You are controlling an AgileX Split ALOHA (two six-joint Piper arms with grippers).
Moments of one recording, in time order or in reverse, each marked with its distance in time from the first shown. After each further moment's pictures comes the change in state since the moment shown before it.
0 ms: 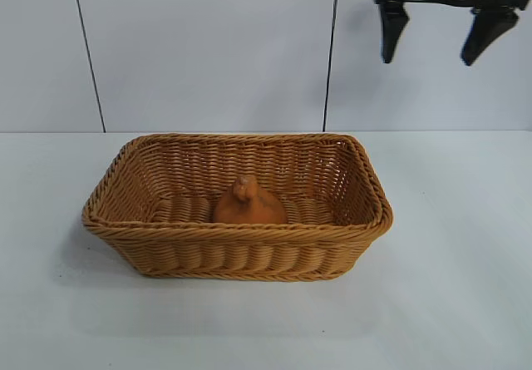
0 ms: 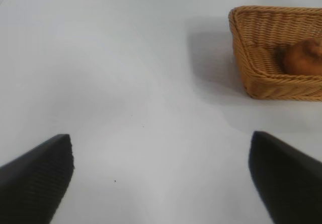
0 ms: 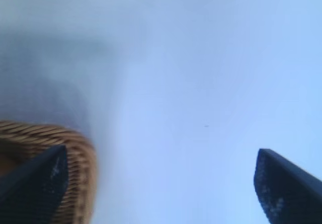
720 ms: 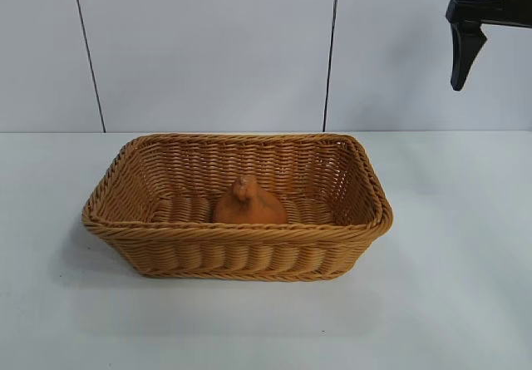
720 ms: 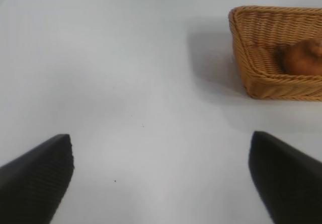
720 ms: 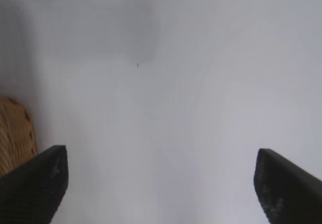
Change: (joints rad) left arm 0.000 0.000 0.000 0.000 0.000 0.000; right arm -0.075 -0.252 0.431 0.068 0.000 -0.041
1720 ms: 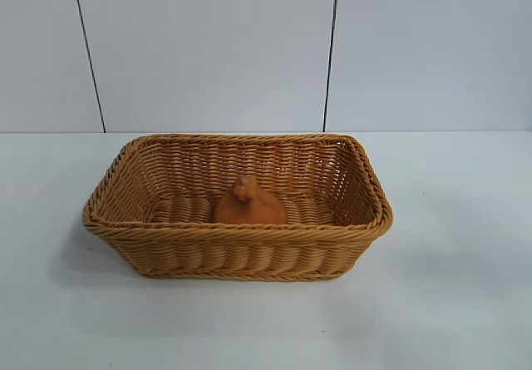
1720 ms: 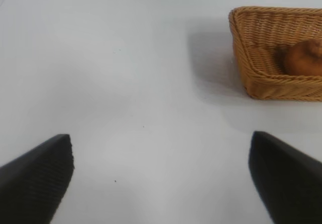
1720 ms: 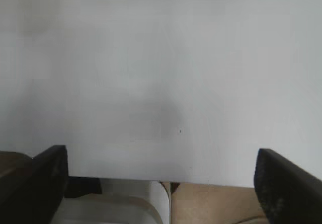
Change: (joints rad) left arm 0.000 0.000 0.000 0.001 -0.001 0.000; right arm 0.000 -1.253 1.098 0.054 -0.179 -0.105
